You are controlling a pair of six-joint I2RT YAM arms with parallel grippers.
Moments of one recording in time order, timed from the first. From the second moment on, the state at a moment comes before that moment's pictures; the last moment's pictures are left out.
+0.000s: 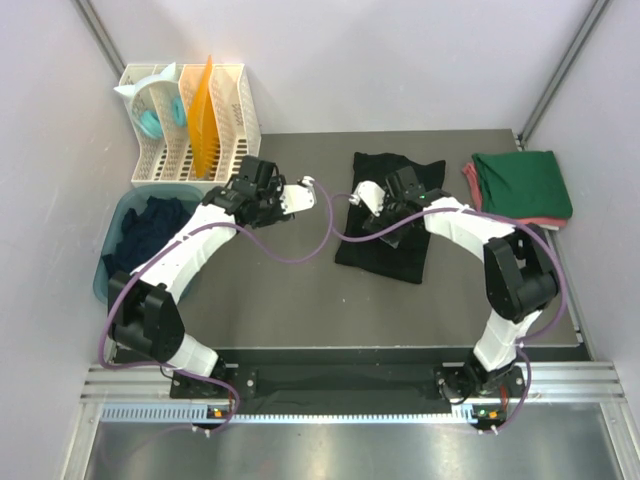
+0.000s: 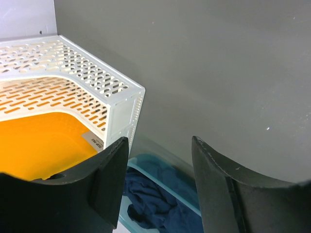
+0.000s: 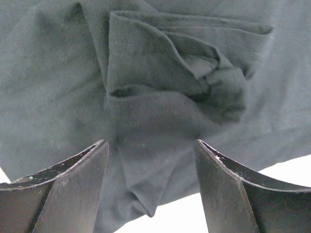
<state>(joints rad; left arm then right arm) -0.41 1.50 1.29 -0.62 -0.06 1.02 0.46 1.75 1.22 -0.46 -0.10 -0.65</state>
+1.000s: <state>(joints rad) -0.41 1.50 1.22 -0.58 -0.09 1.03 0.48 1.81 1.28 -0.39 0.15 -0.69</state>
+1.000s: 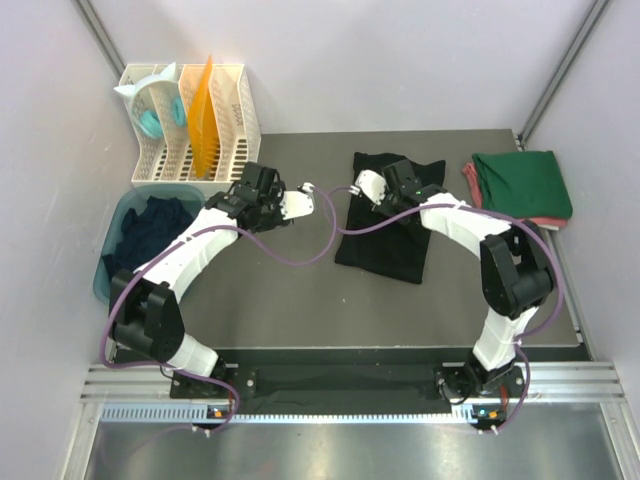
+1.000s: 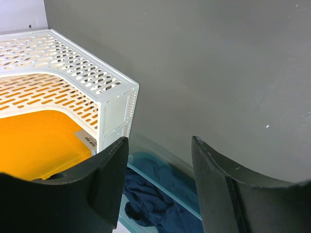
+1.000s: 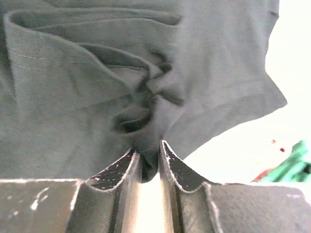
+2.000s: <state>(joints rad) -0.41 1.48 1.22 -0.58 -0.07 1.04 0.43 1.81 1.21 -0.08 0.63 -0.85</state>
